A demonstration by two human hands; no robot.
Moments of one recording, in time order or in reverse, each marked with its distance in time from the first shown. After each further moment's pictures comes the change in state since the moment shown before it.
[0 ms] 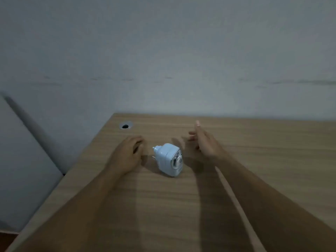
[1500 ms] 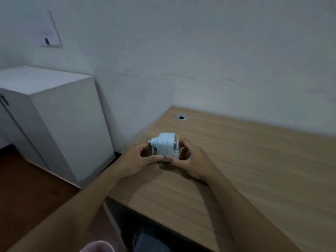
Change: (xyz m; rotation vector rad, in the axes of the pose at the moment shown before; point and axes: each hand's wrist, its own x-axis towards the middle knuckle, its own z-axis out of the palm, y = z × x) left_hand -0.168 -0.042 -0.123 -0.534 -0.082 -0.219; right_hand -0.122 -0.058 0.157 -0.085 -0.394 -0.581
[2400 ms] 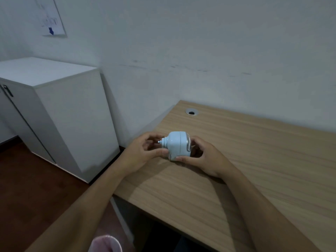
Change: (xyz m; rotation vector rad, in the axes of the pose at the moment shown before) left_hand 0.008 -0.024 -0.019 -0.139 0.108 0.053; right_hand 0.015 0.010 0.005 0.053 -0.130 0.028
